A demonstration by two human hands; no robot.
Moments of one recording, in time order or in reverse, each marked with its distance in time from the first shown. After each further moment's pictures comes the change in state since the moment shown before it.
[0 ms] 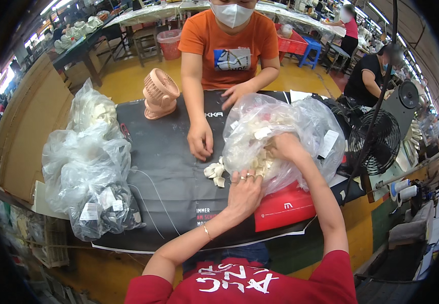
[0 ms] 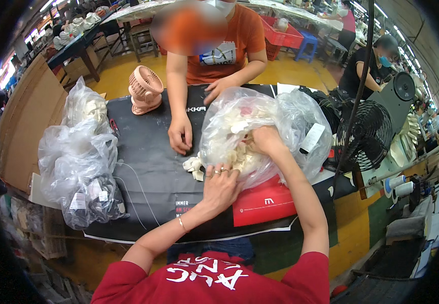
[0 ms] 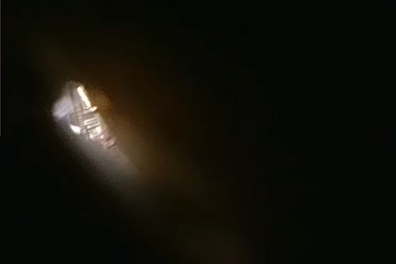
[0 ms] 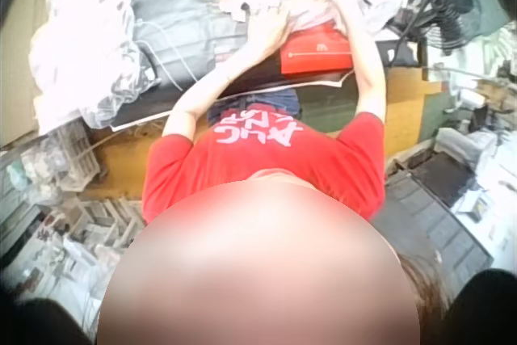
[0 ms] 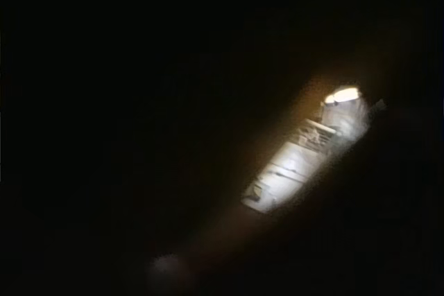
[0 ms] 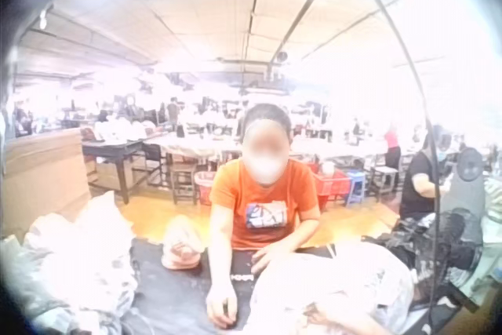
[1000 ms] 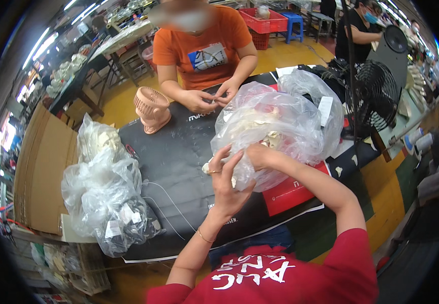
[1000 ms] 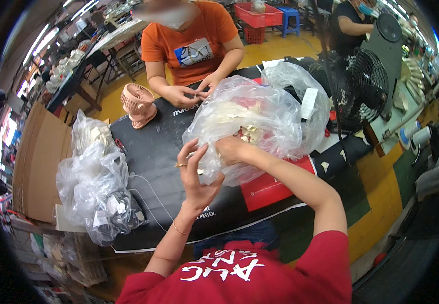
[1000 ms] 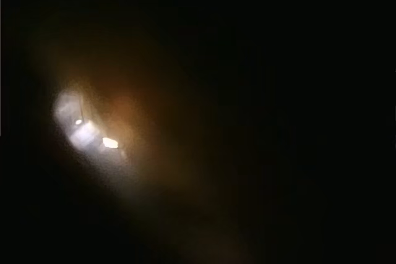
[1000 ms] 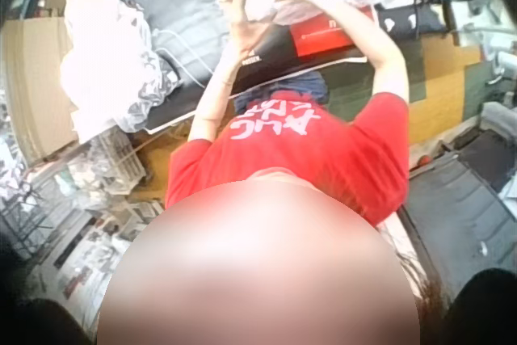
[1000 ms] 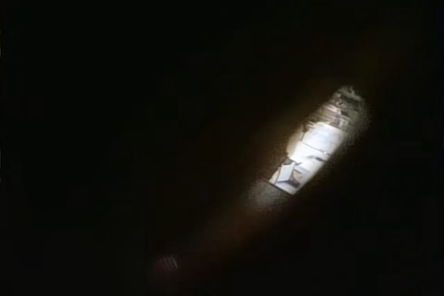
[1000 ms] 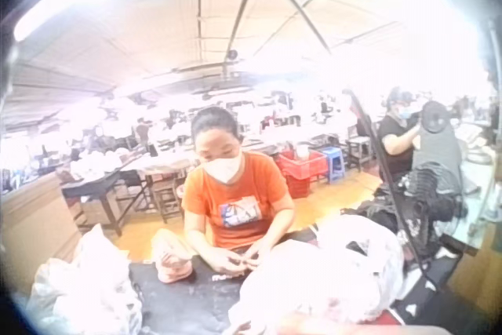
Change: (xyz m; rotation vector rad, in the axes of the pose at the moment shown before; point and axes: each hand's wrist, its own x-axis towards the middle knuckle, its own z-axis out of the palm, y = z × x) left_hand -0.001 -0.016 -0.073 -0.512 0.370 0.057; right_hand -0.009 -0.072 0.058 0.201 0.007 -0.450
